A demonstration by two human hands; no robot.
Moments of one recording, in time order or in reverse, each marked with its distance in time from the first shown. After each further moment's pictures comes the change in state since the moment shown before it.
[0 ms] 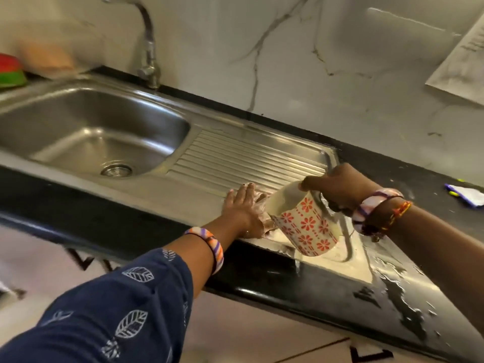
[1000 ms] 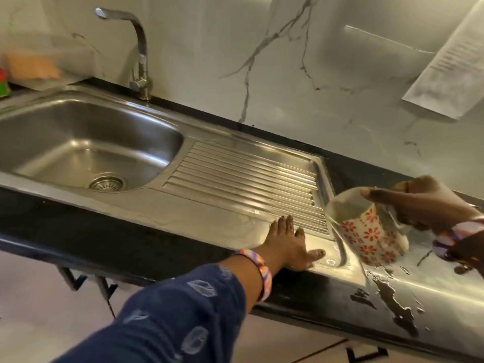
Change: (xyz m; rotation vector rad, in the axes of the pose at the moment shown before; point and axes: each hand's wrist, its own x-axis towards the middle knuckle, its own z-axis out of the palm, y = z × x) left_hand -0.010 0.071 0.008 -0.079 -0.086 0.240; right_hand -0.047 0.033 -0.055 0.078 0.208 0.041
